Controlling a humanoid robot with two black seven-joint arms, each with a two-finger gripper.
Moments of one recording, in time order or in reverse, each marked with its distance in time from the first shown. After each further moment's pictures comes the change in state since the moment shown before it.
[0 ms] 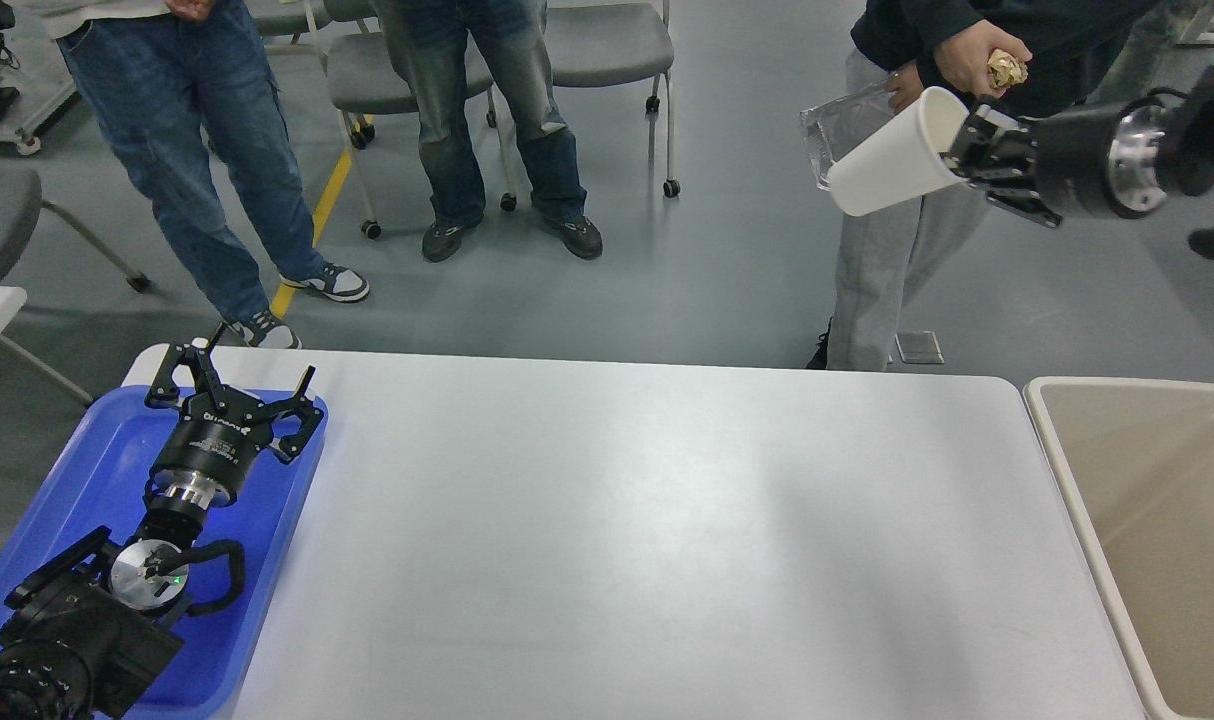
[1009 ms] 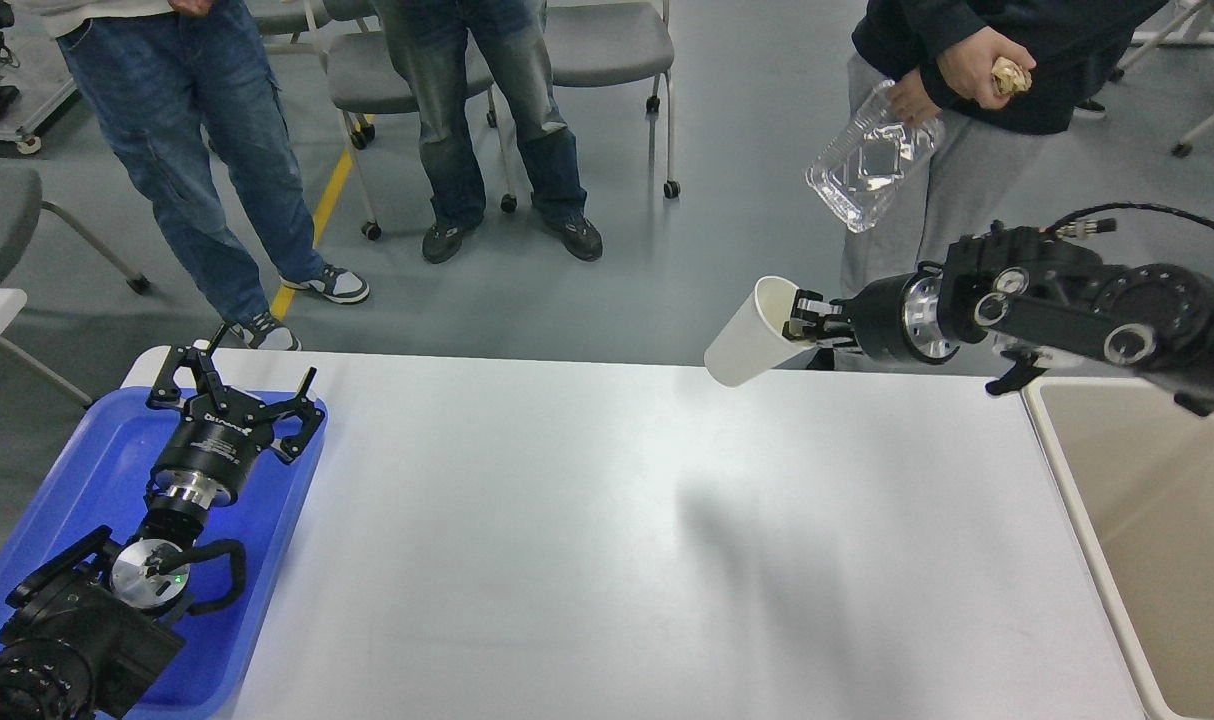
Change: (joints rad) left arm 0.000 -0.002 0.000 0.000 0.000 0.000 0.000; right arm -0.209 0.350 -0.041 -0.081 -0.235 0.002 0.107
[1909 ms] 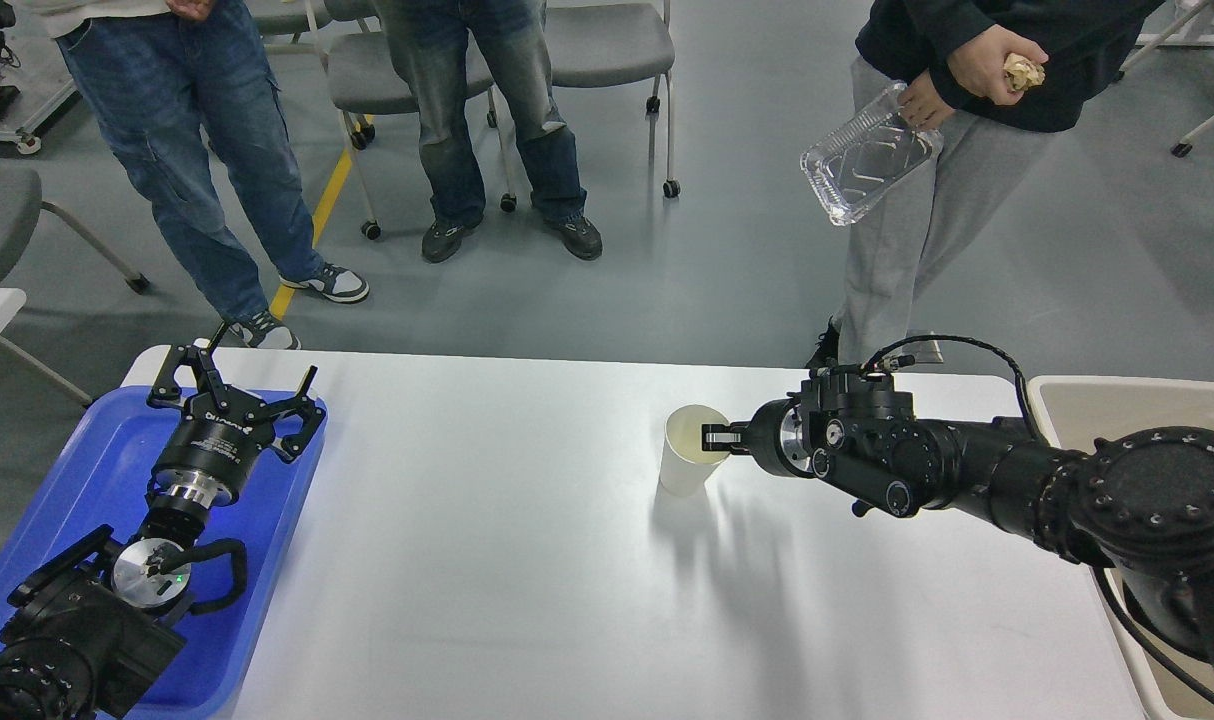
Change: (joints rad) left arm -0.001 -0.001 0.000 0.000 0.000 0.000 0.000; right arm -0.298 0.442 -0.063 -0.454 -0.268 -0.086 0.045
